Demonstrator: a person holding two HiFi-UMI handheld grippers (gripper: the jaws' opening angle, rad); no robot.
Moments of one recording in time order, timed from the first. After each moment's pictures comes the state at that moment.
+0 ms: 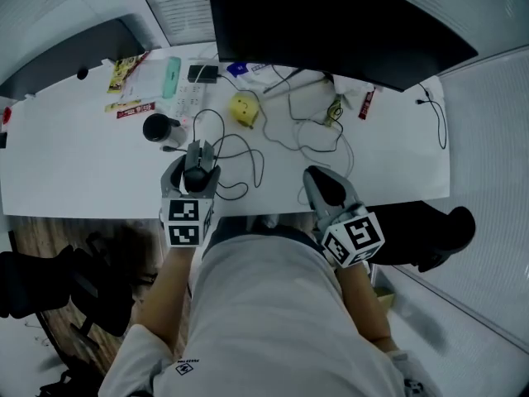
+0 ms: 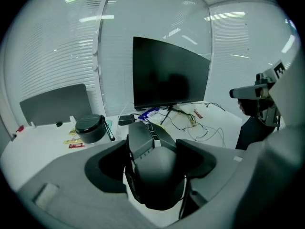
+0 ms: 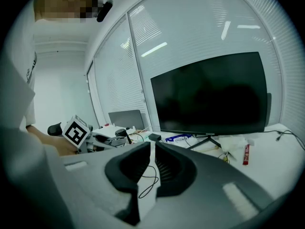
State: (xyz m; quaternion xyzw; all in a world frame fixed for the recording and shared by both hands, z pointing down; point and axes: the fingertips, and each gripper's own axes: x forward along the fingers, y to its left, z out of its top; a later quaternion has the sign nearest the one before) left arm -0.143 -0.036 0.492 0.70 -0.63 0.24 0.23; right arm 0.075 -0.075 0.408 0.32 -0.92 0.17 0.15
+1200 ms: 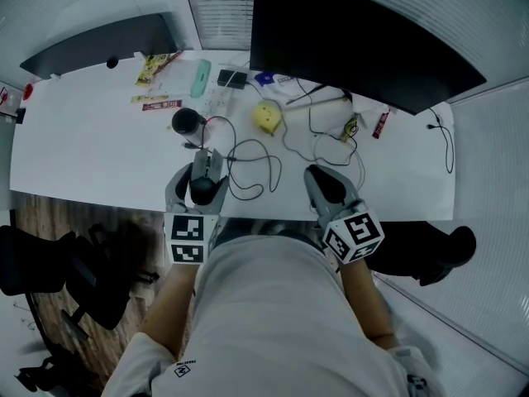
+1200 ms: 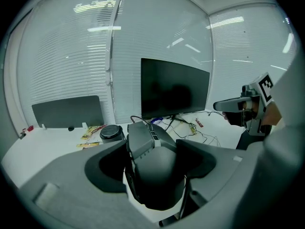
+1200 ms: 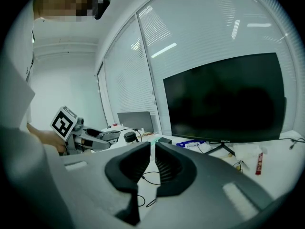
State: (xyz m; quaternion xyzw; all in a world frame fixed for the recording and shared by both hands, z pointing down) left arm -0.161 0.010 0.435 0.69 -0.66 0.20 0.20; right arm 0.030 -0.065 0.395 0.27 -0.94 0.14 0.14
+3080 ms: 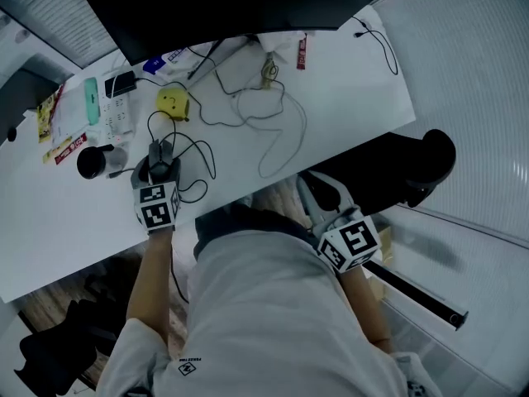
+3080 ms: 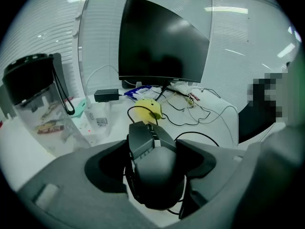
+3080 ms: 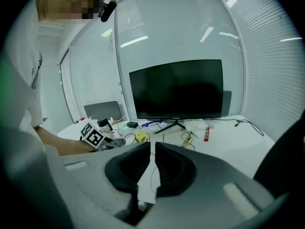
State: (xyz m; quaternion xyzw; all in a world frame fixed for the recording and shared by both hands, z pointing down) left arm -0.120 -0.074 0.615 0.73 -0.55 0.28 0.29; right arm 0.164 -0.021 0.423 0.46 -0.84 0.19 0.21
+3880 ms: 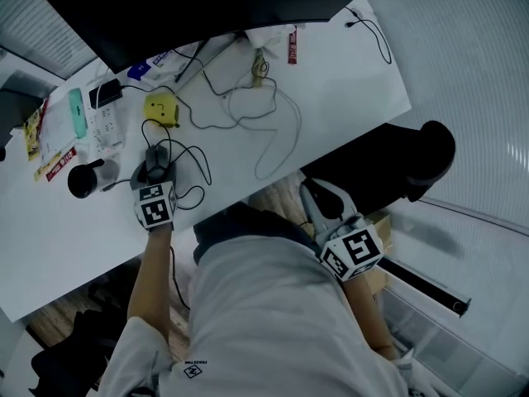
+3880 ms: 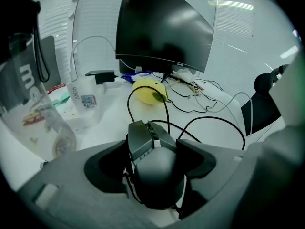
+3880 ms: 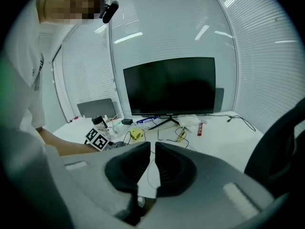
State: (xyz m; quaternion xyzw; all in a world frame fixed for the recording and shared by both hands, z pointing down) left arm -0.118 -0.083 0.675 0.72 -0.53 0.31 0.32; right arm 0.176 -0.015 0.431 0.50 -0.81 0.21 0.22
